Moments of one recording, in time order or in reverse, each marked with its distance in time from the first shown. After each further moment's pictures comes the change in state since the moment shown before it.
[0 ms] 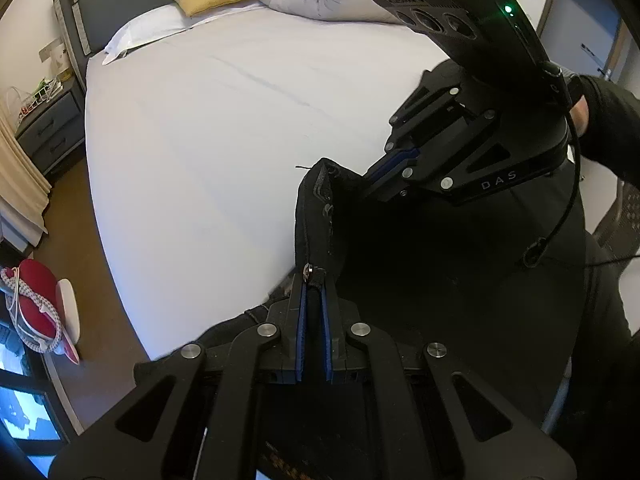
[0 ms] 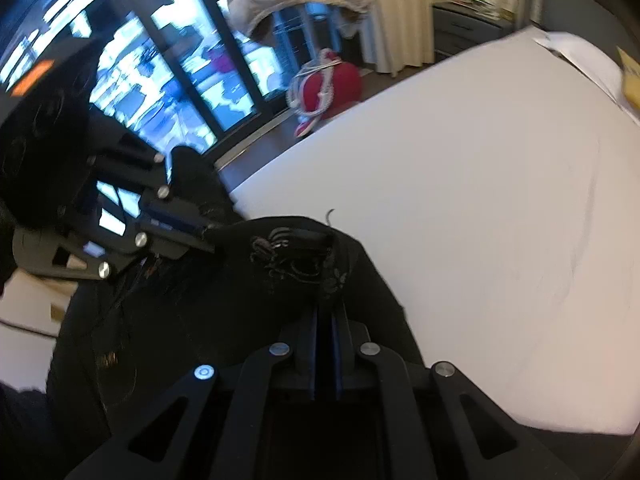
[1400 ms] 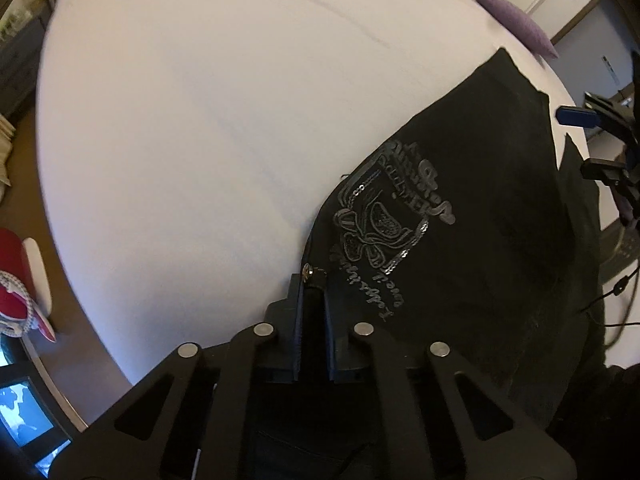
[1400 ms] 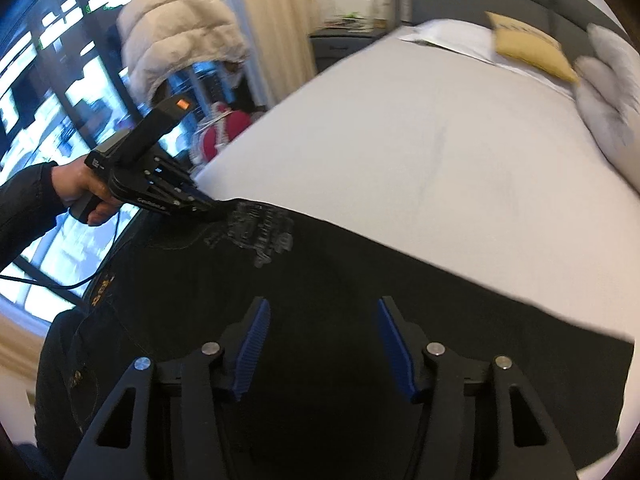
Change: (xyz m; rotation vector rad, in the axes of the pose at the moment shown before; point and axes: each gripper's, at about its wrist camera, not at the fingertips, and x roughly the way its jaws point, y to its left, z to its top) left arm 0.131 0.113 0.072 -0.104 0.272 -0.114; right arm -0.070 -0.063 -0.077 0.273 -0.171 -0.250
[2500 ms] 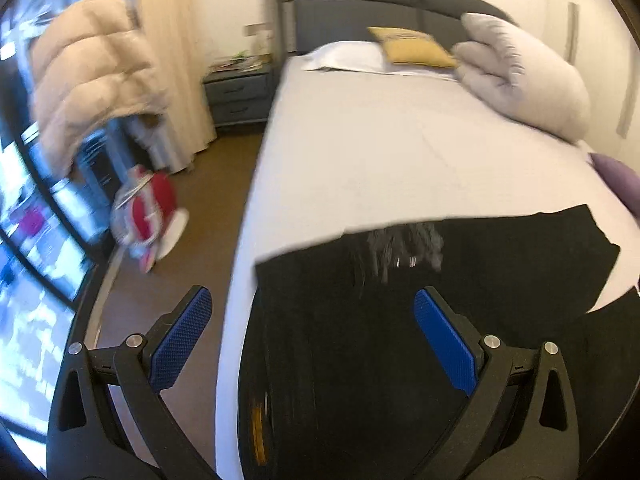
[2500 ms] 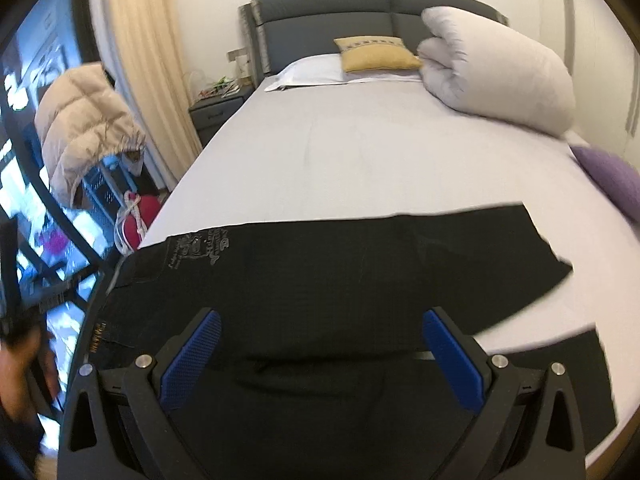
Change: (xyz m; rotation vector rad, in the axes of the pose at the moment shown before) left arm -0.115 -0.138 -0.146 -0.461 -0.529 0.529; right arm -0.112 0.031 -0.106 0.381 -0.214 -0.337
